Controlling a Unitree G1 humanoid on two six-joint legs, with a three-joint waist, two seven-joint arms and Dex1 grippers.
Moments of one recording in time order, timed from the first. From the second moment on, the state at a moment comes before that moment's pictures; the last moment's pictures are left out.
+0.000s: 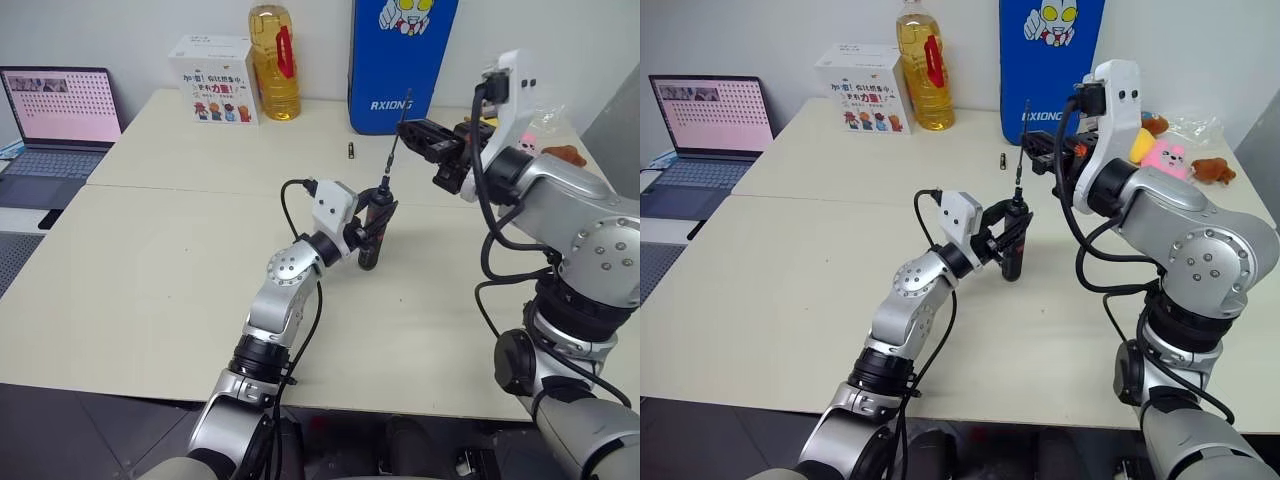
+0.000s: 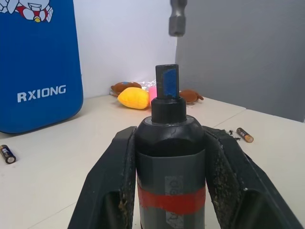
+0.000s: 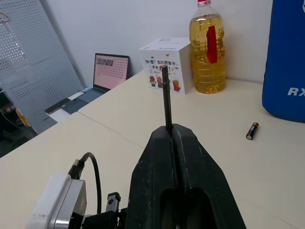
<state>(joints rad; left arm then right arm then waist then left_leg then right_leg) -0.58 0.03 -0.15 0.15 -0.19 0.09 -0.51 -0.93 -0.27 -0.33 -0.45 0.77 1.36 0.14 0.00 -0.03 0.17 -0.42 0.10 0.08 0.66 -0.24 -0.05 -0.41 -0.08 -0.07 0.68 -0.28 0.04</state>
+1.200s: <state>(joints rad) -0.54 0.23 -0.14 -0.17 -0.50 0.40 -0.84 -0.84 -0.63 -0.45 -0.14 1.68 1.28 0.07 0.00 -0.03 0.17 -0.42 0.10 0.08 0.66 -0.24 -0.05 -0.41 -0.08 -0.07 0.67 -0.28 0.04</state>
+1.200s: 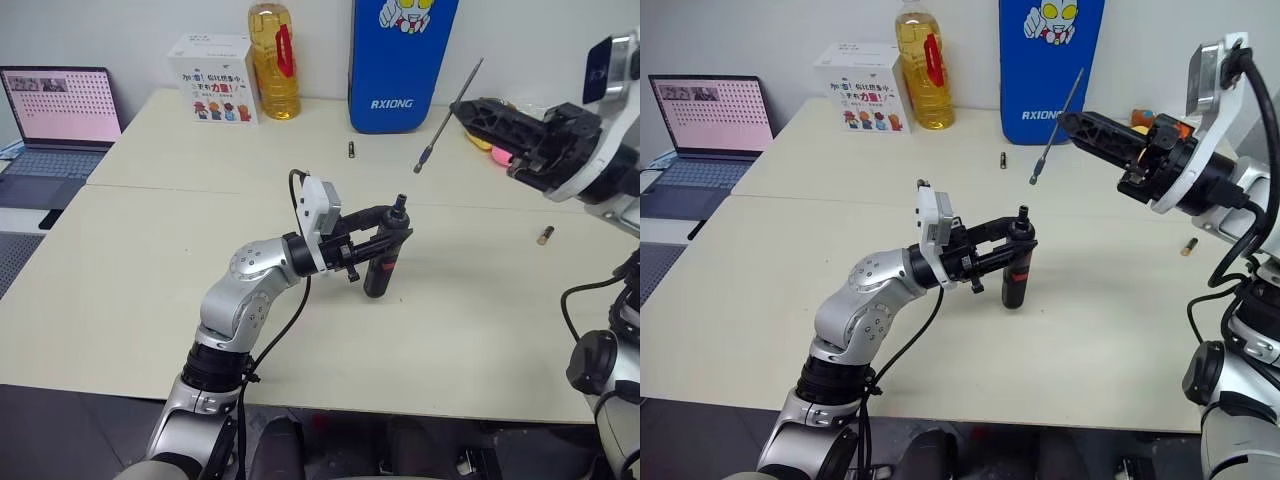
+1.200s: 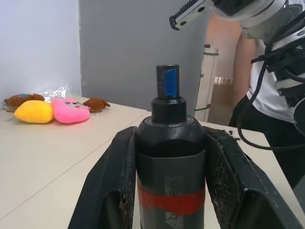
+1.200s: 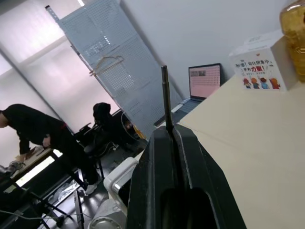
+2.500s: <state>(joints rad) -0.54 0.21 -0.16 -0.17 -0.49 0.40 -0.84 -0.73 -0.74 -0.29 -0.20 1.63 1.11 0.18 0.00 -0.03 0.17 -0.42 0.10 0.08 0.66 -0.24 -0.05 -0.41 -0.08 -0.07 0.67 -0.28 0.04</state>
